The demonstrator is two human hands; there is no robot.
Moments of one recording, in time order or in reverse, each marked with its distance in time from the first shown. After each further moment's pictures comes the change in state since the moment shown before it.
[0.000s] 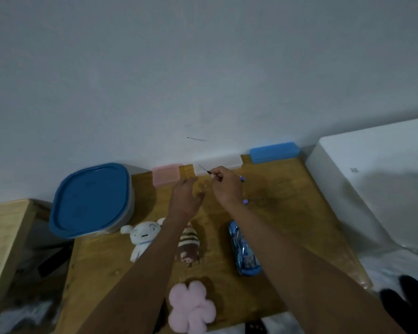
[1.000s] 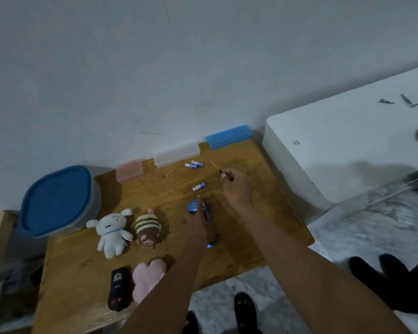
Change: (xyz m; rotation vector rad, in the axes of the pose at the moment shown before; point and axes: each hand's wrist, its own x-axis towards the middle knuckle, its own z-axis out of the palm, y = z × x) left_hand -0.120 0.101 0.133 0.096 -0.282 -0.272; right_hand -0.060 0.087 -0.144 0.089 0.137 0.177
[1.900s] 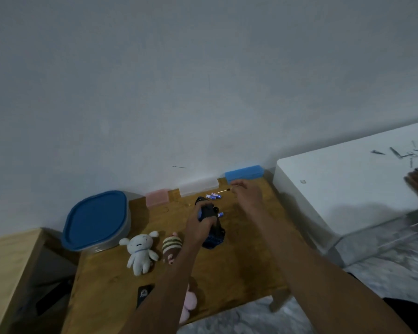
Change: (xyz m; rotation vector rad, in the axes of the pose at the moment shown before) left_hand -0.064 -0.002 -0.126 -0.805 0.160 0.332; right_hand -0.033 -0.103 -0.026 0.164 -0.060 -0.028
